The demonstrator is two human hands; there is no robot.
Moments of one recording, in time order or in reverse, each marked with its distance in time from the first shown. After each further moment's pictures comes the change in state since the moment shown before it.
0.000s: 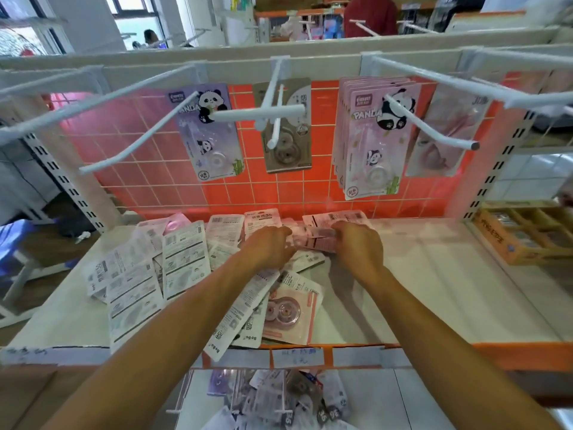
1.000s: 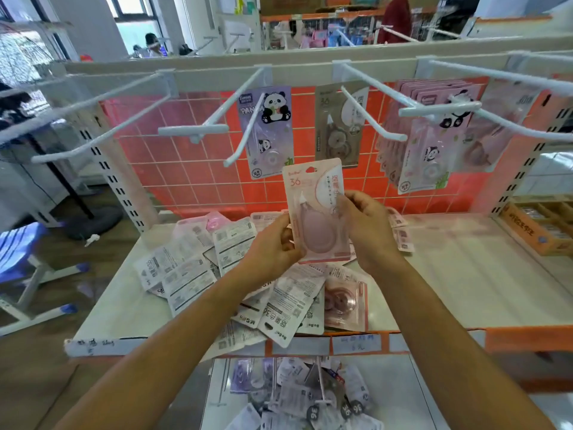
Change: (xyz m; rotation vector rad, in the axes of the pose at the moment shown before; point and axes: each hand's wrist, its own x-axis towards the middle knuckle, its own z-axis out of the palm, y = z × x) left_hand -0.091 -0.068 -0.024 -0.939 0.182 0.148; right_hand -0.040 -0.135 -0.063 1.289 0.045 0.232
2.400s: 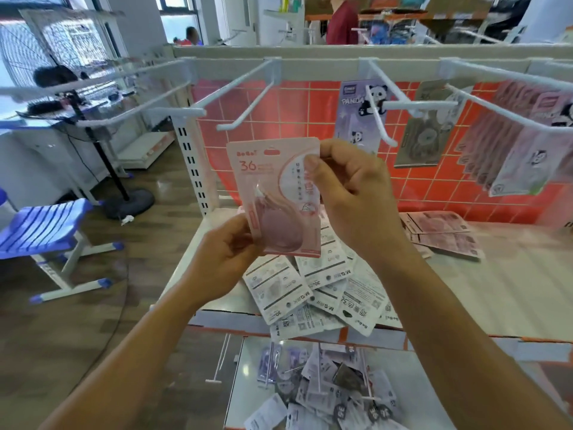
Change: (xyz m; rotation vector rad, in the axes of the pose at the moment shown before) left_hand -0.123 -0.037 -0.150 -0.074 0.240 0.324; right_hand -0.077 -0.073 0.151 -0.223 -0.250 -0.594
